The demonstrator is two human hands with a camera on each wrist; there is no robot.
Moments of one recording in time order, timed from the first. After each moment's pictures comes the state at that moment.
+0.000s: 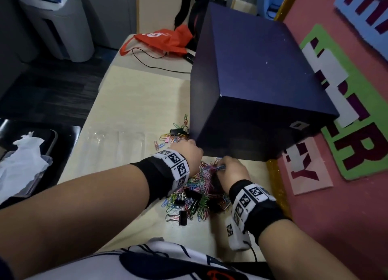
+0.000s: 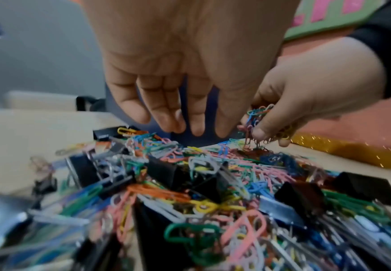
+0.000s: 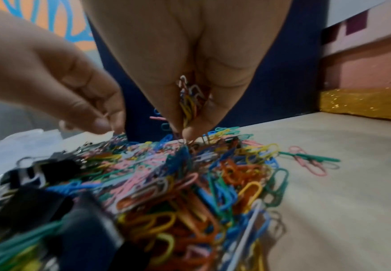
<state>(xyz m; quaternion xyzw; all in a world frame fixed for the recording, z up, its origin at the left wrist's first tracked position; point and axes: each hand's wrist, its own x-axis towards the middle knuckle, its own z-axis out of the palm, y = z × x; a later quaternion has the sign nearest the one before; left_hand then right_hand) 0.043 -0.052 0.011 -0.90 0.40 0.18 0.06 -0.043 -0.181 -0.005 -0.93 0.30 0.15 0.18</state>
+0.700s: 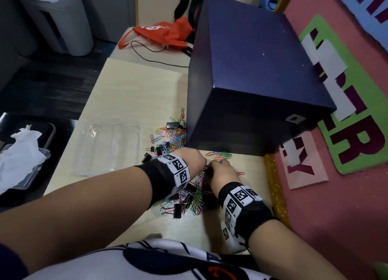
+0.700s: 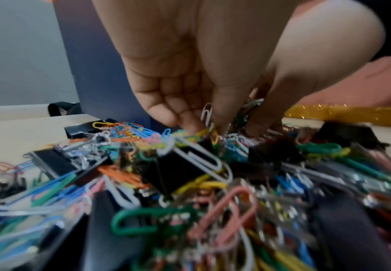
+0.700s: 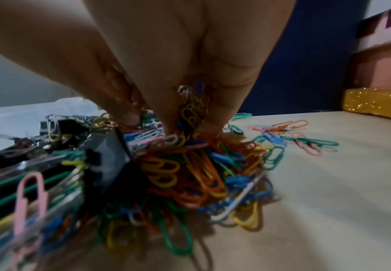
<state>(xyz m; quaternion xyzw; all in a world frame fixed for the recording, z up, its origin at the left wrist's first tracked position) 0.020 -0.064 0.007 -0.83 0.50 0.21 0.10 -0.059 -0.171 -0.019 -0.93 0.24 0.22 0.16</state>
